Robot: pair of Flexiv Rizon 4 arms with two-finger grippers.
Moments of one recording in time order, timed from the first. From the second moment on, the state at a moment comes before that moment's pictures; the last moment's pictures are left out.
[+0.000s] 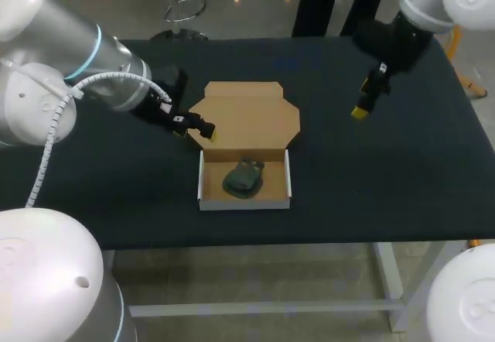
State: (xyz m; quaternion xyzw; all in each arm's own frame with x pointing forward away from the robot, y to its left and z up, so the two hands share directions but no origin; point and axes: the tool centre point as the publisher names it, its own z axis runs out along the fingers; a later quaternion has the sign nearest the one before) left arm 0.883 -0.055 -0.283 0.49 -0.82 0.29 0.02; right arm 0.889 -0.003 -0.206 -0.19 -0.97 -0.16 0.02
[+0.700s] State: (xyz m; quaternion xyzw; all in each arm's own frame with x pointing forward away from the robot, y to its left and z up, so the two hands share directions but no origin) left arm 0.936 -0.011 -0.299 0.41 -0.82 0.39 0.06; right arm 0.908 0.026 -0.195 -0.16 -0.98 -0.12 0.02
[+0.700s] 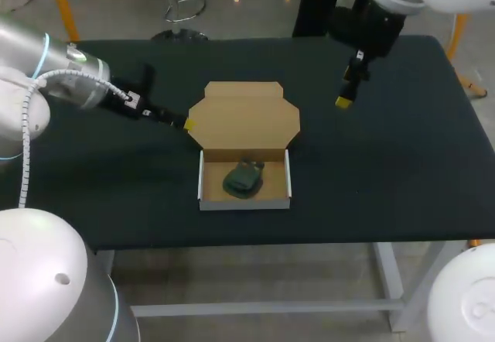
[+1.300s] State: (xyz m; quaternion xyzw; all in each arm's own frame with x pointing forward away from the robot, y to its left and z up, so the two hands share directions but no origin) left arm 0.986 0.002 -0.325 0.40 -0.82 0.41 0.07; right arm 0.917 0.046 -0.187 -0.14 -0.99 -0.09 0.01
